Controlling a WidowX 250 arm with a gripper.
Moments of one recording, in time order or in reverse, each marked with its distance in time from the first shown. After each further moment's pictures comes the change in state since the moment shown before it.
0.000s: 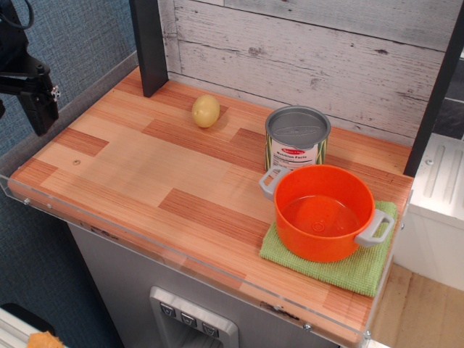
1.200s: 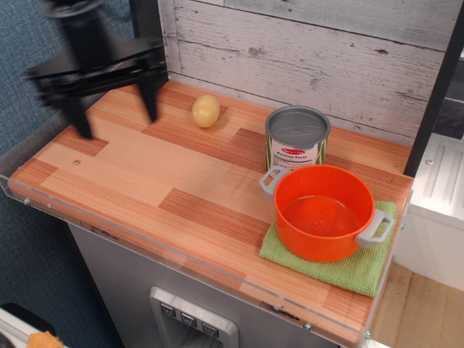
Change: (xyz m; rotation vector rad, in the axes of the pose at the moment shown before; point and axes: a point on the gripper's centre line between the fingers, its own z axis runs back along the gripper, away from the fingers) arm 0.013 -0.123 0.024 -0.072 0.024 0.604
